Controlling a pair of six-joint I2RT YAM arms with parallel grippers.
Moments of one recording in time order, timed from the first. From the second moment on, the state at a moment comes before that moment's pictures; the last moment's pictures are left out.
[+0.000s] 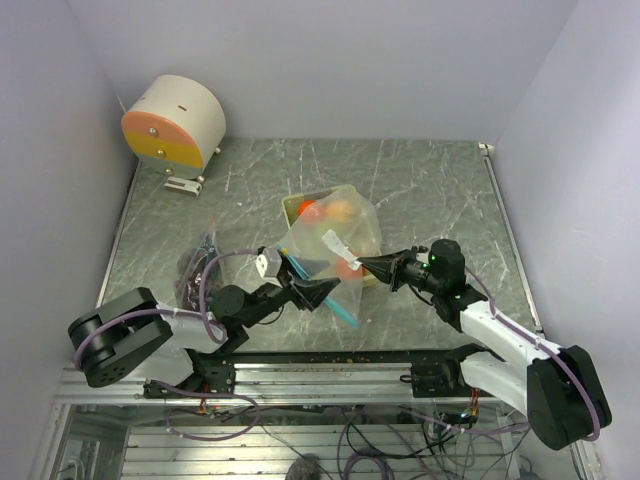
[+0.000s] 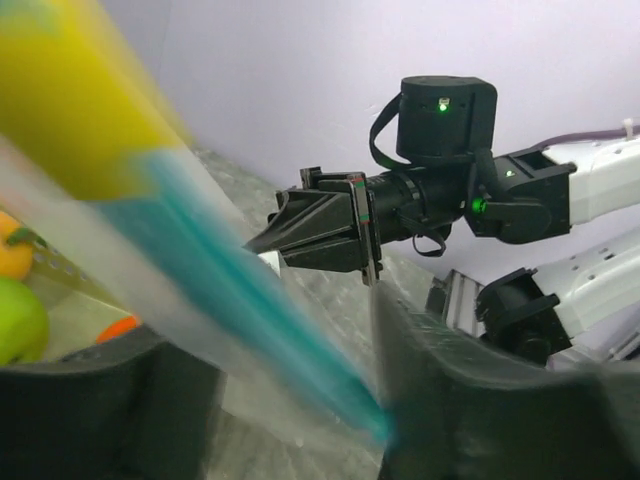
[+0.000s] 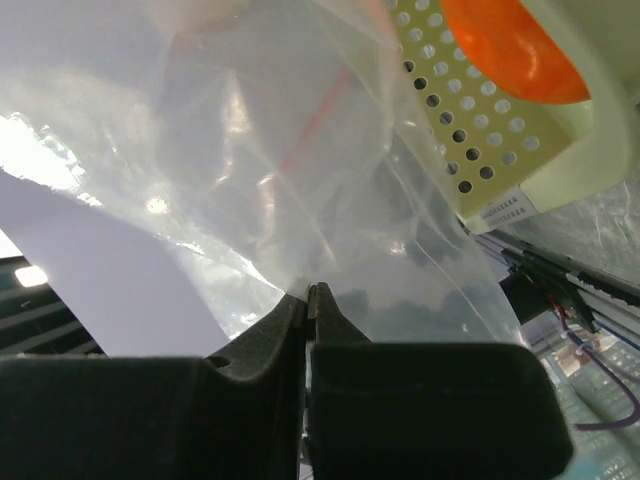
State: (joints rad) left arm -0.98 1.35 0.20 1.49 0.07 -0.41; right arm 0.36 1.01 0.32 0.30 -0.56 1.89
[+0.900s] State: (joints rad) left arm -0.98 0.70 0.60 0.45 -0.26 -0.42; right arm 0.65 0.86 0.96 -0.29 0.03 0.72
